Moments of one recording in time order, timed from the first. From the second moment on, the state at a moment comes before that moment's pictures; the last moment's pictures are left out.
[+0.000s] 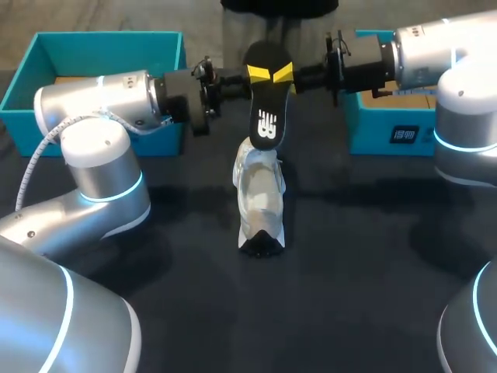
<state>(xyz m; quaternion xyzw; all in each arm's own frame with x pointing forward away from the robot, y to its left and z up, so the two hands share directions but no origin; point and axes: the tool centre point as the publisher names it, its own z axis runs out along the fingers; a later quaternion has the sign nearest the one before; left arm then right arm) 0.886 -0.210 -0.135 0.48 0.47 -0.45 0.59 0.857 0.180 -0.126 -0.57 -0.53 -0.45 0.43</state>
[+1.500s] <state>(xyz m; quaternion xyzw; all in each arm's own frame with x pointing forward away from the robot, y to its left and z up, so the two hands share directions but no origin) 0.883 -0.210 -0.141 0.47 0.48 -0.46 0.58 0.852 0.111 -0.139 -0.65 -0.51 -0.44 0.36</state>
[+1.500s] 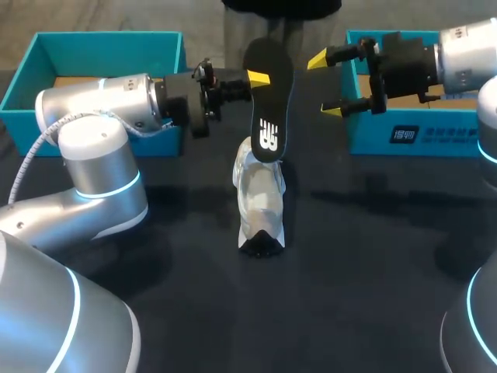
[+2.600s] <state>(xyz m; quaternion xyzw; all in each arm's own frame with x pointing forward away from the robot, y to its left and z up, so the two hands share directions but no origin) 0.812 -0.183 -0.153 0.29 0.60 -0.68 0.30 0.779 0.100 -0.184 -0.73 -0.45 -0.39 0.33</state>
